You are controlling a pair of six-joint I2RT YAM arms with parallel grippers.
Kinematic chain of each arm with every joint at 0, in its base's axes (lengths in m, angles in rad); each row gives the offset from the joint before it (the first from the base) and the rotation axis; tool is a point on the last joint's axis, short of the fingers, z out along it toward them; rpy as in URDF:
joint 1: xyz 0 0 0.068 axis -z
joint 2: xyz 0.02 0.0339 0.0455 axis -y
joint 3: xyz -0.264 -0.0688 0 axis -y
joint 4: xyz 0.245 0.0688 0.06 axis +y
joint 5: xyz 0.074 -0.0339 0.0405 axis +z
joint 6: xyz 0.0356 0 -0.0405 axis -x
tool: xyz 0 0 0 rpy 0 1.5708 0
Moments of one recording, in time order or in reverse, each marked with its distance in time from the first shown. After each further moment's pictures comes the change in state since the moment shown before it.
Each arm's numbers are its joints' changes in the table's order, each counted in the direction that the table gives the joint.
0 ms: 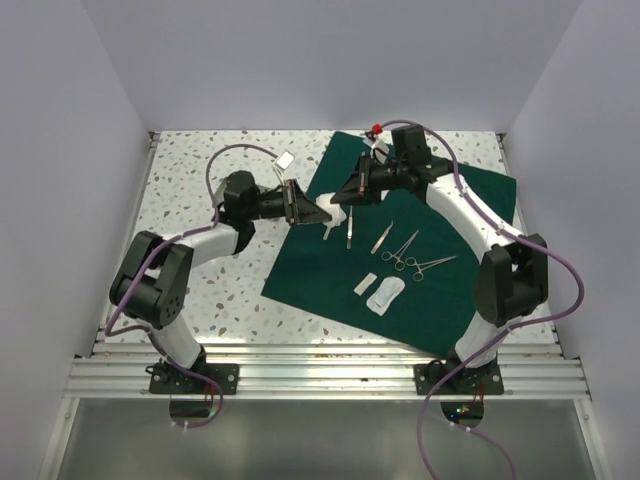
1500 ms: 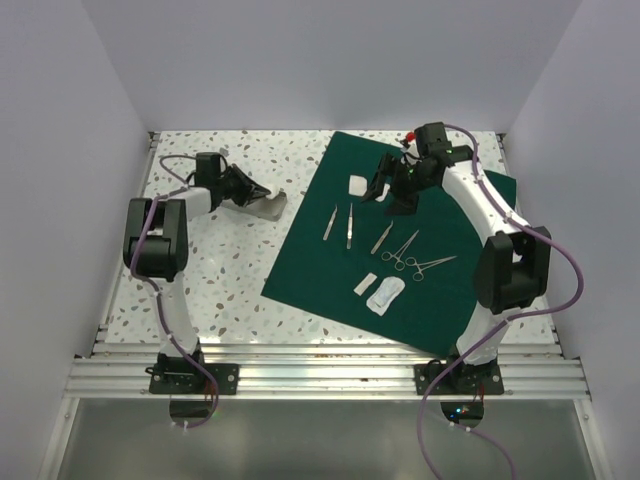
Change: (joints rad) left arm -0.348 -0.373 0.377 0.660 0.439 -0.033; right arm 0.148 -0.072 0.112 0.370 -0.317 0.162
